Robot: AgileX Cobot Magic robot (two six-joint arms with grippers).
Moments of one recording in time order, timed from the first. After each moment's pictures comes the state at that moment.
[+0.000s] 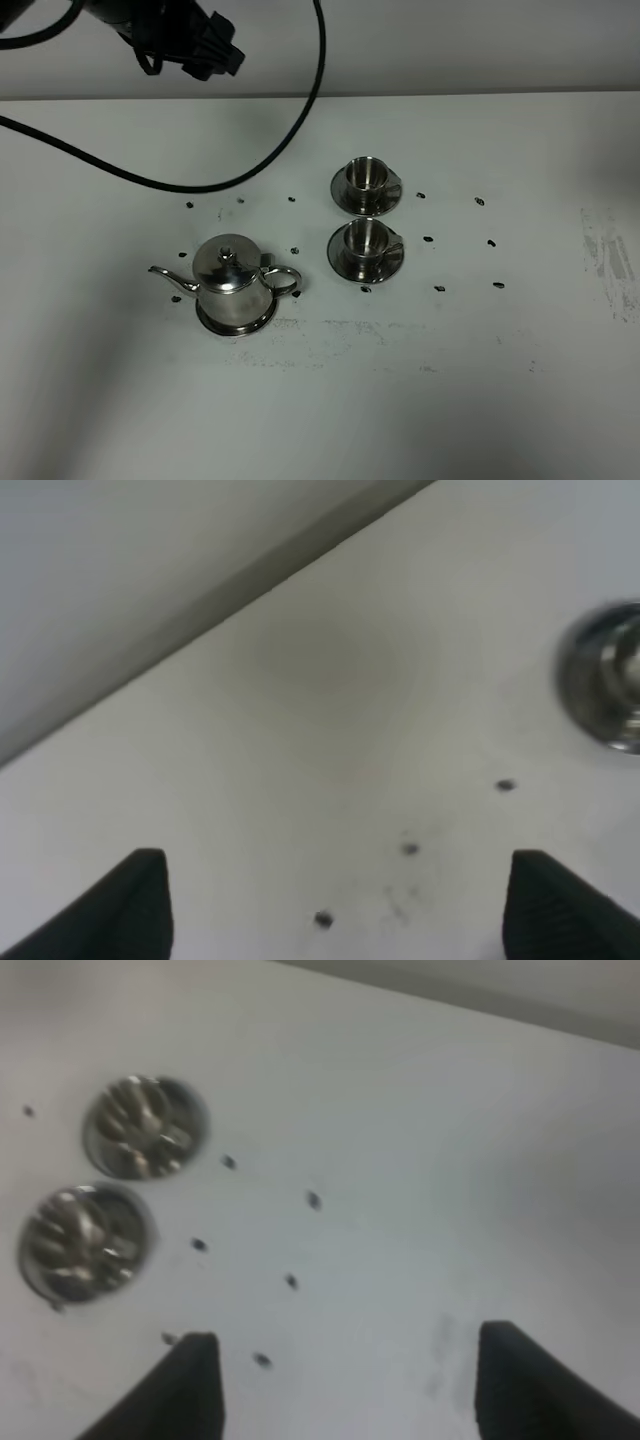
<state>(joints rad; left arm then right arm) -0.38 1.92 -1.84 0.09 0.82 0.29 0.10 1.25 -1.36 0.12 1.03 -0.26</state>
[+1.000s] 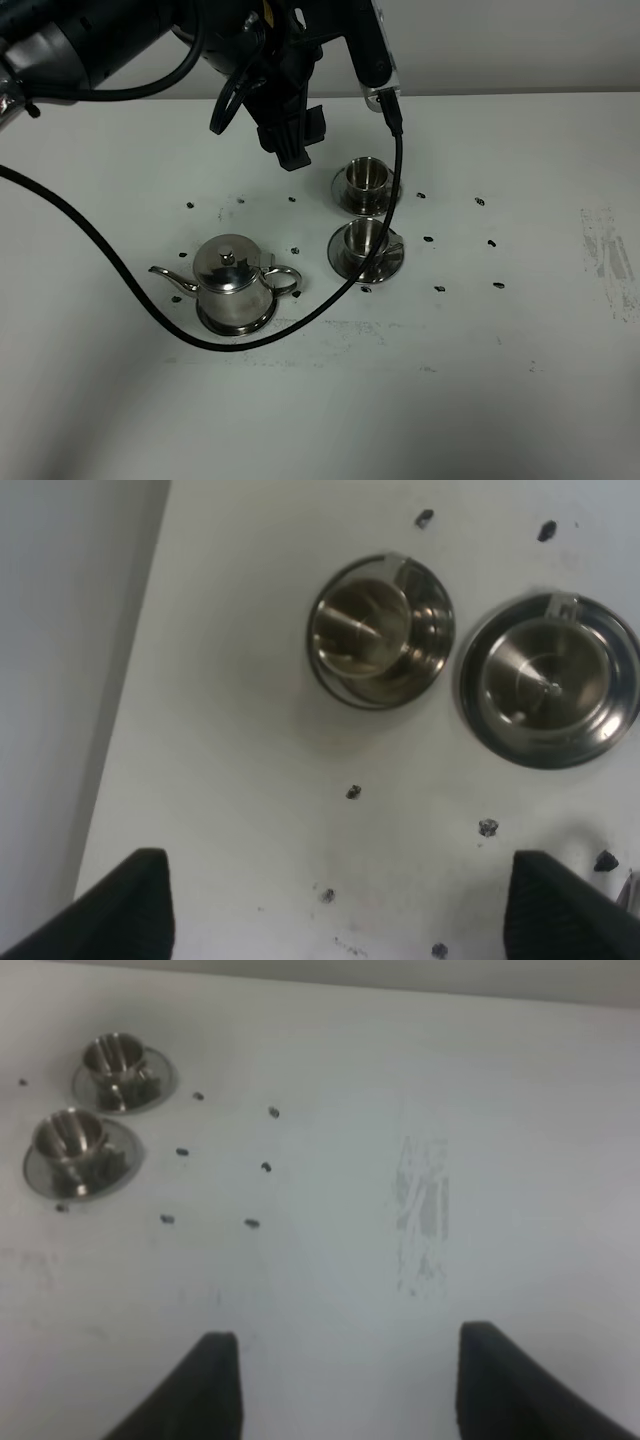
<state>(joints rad) -0.61 1.93 -1.84 0.09 0.90 0.81 0.10 0.25 -0.69 0.06 1.07 -0.09</state>
